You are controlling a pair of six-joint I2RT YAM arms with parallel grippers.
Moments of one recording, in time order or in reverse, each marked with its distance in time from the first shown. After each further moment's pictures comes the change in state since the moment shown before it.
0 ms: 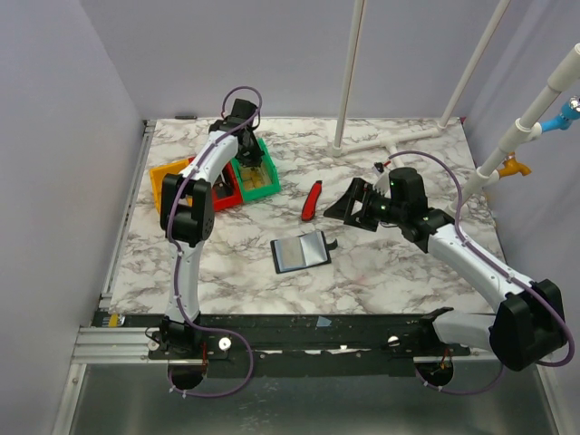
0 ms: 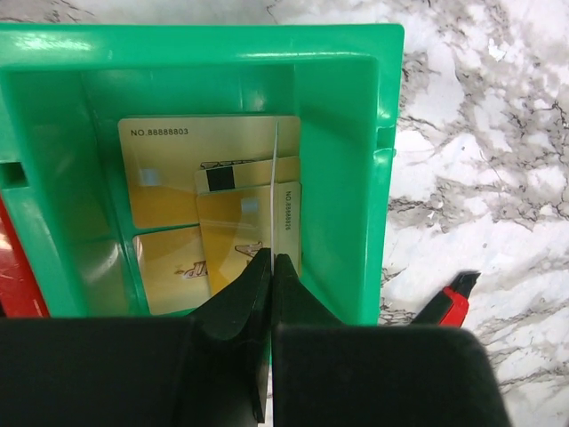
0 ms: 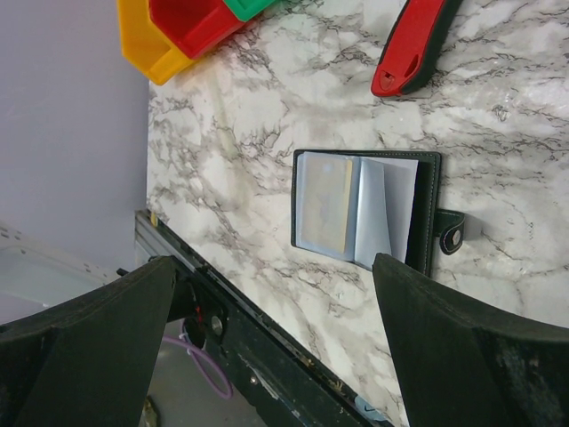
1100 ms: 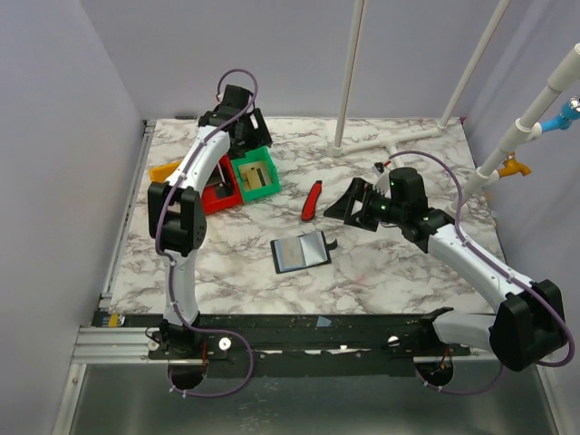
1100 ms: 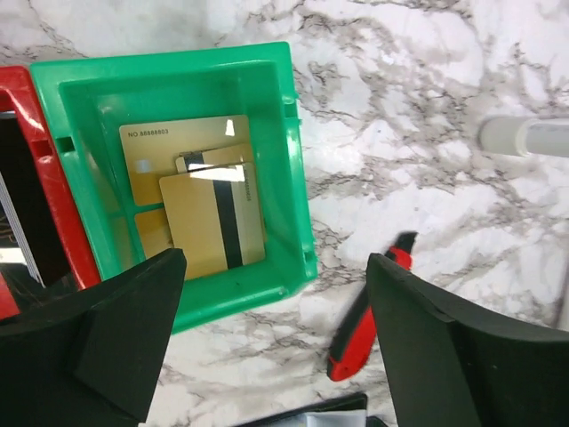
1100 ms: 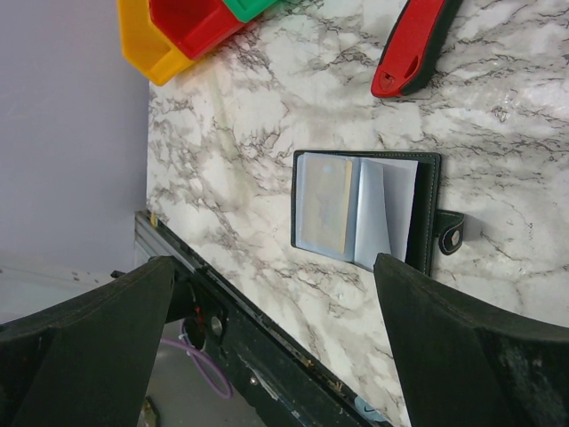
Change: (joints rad) left arm 0.001 -0.117 -0.010 0.001 0.034 0.049; right arm 0.000 -0.002 0.000 -0.001 0.002 0.000
